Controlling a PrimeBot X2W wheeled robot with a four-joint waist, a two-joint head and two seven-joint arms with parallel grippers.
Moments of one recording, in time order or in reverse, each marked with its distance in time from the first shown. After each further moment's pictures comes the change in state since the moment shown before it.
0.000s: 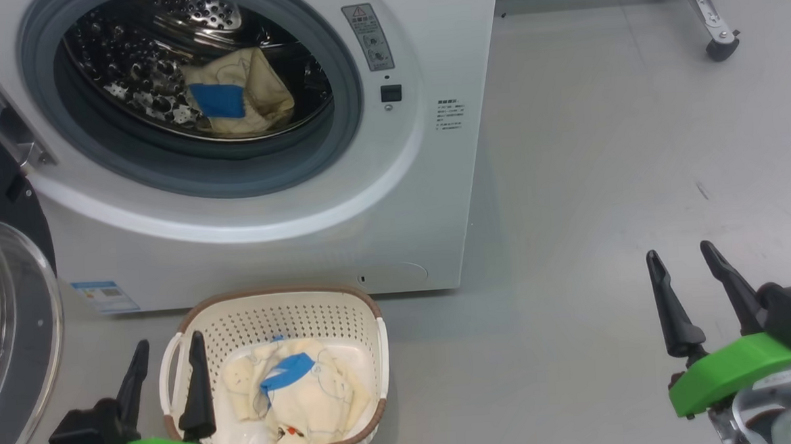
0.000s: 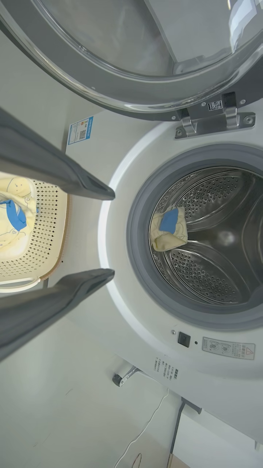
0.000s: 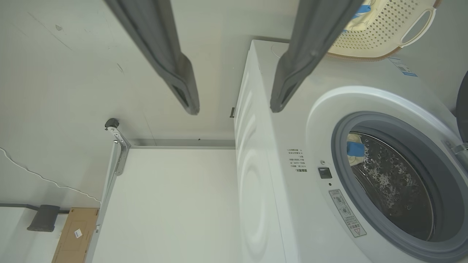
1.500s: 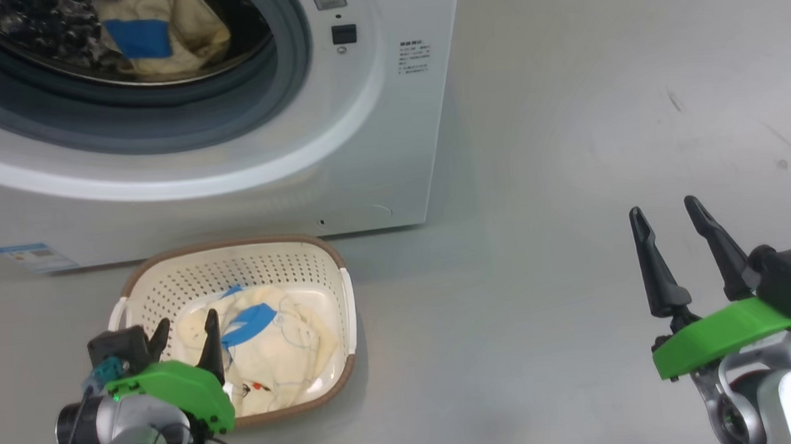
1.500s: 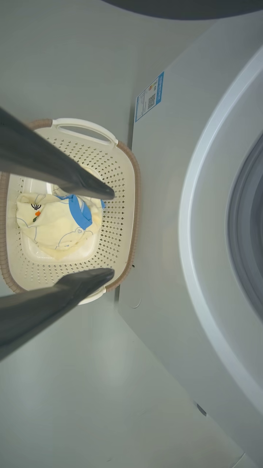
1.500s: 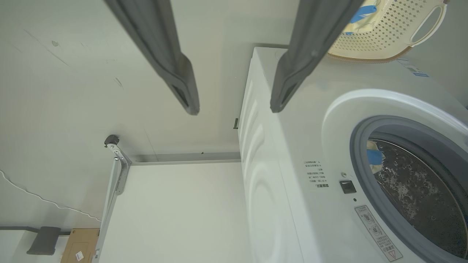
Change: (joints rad) left arm -0.304 -0.075 -0.095 0.475 -0.078 -0.113 0.102; right arm -0.083 0.000 0.043 -0.009 0.029 0.000 -0.022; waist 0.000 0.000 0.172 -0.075
